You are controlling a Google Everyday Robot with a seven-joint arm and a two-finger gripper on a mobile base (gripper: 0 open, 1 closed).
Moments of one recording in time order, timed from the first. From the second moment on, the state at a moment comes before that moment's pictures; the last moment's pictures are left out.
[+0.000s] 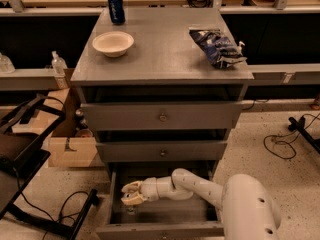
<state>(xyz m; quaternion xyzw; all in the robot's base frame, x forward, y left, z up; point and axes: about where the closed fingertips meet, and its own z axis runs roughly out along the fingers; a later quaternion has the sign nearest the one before) 0.557 0.140 0.294 -0.53 0.57 0.48 0.40</state>
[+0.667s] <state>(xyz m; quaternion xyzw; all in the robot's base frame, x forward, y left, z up) 0.535 0.118 0.498 -0.50 0.59 0.48 0.42</state>
